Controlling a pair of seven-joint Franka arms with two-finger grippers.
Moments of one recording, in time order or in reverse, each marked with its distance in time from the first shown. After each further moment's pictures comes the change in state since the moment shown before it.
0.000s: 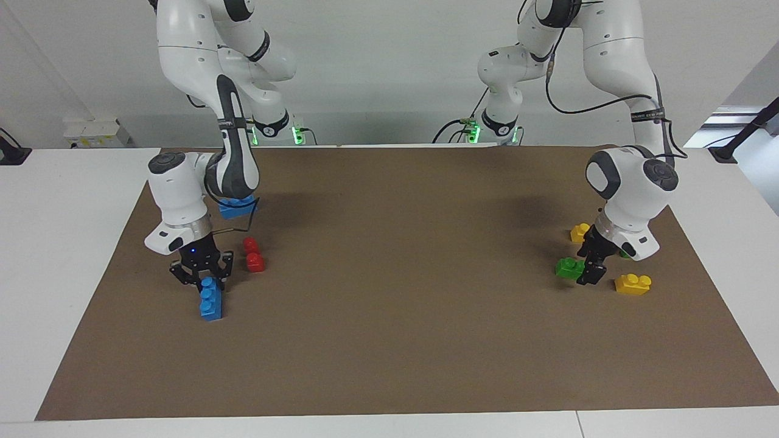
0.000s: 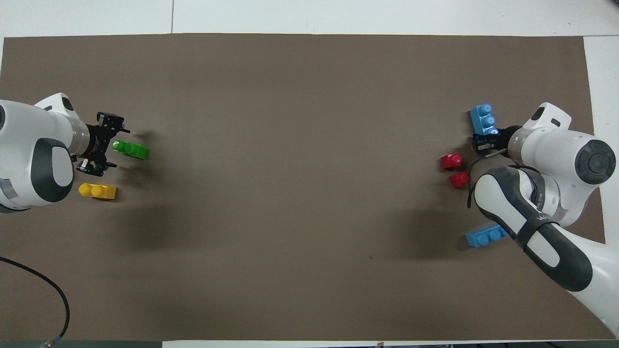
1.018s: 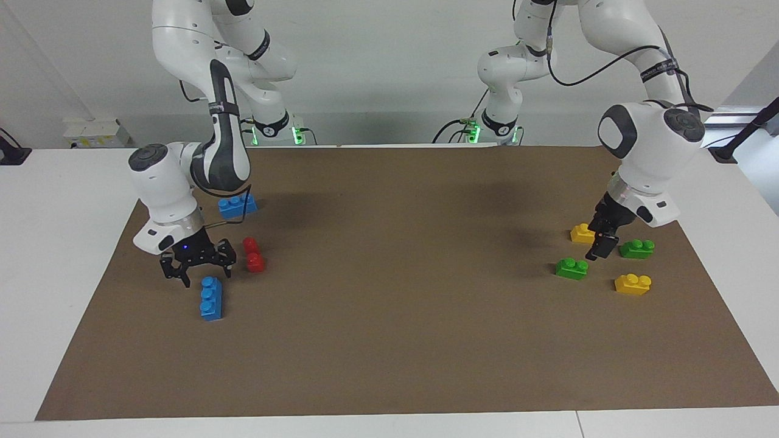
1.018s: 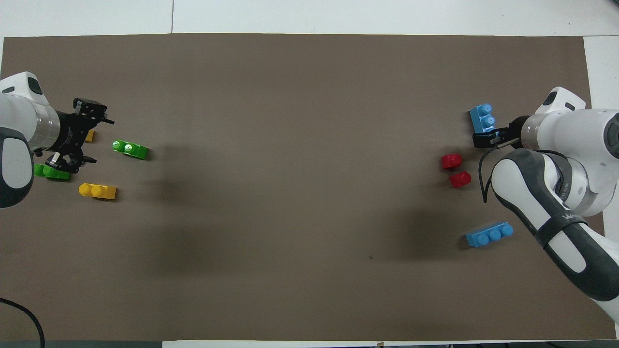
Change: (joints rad) left arm -0.029 -0.184 -0.019 0.082 0.001 -0.261 0.020; right arm 0.000 -0.078 -0.003 0.104 0.000 -0.292 0.000
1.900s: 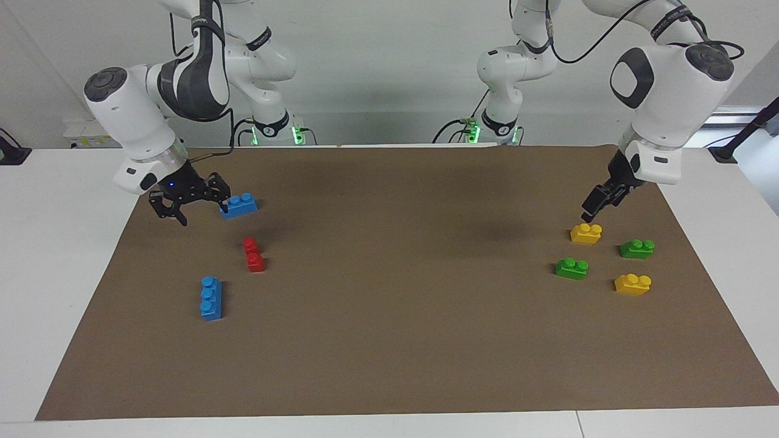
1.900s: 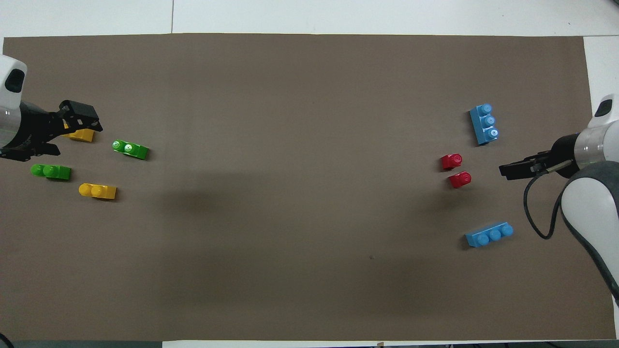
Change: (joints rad) left arm -0.026 -0.112 -0.001 0.115 0.014 -0.235 0.632; right arm 0.000 -0.297 -0.012 0.029 -0.006 -0.547 0.010
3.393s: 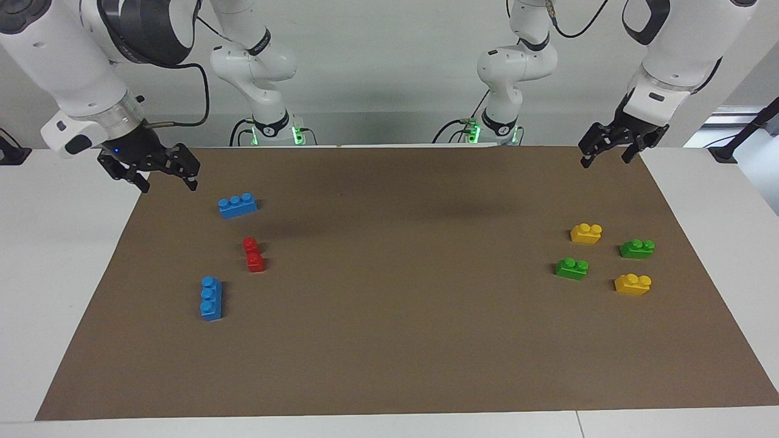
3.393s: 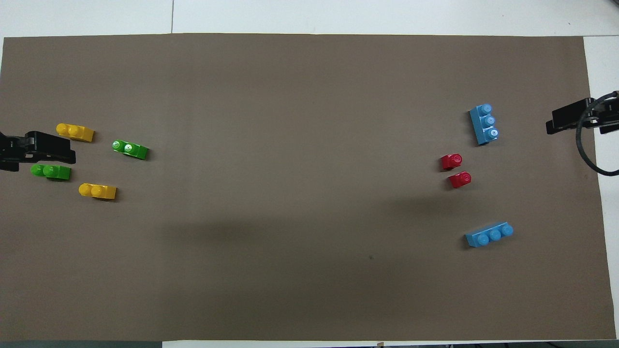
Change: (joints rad) left arm -0.011 -0.082 -0.005 0.129 0.013 -0.299 0.296; right arm 0.032 0.184 -0.022 0.590 -0.066 -0.448 0.357
